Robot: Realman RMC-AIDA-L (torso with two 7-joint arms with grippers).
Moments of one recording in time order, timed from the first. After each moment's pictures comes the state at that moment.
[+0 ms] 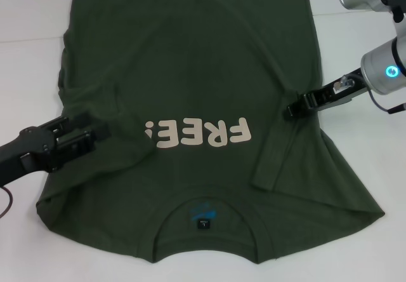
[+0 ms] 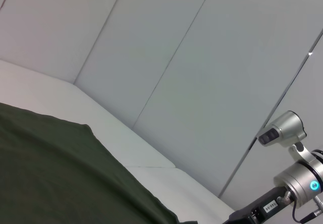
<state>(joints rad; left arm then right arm) -0.38 -2.16 0.56 0.75 1.88 1.66 -1.59 0.76 2.02 -0.85 -0.80 -2.60 -1.32 2.50</state>
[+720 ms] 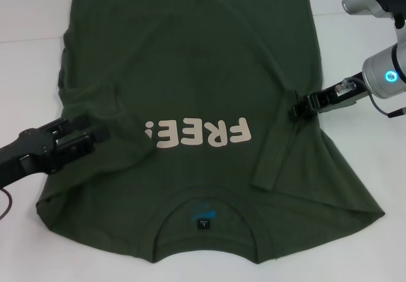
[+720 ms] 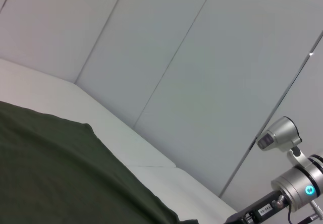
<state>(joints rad) -0.37 -2.16 0.56 0.75 1.88 1.66 -1.59 0.75 2.03 -0.85 -0.78 -2.63 -1.25 2.53</state>
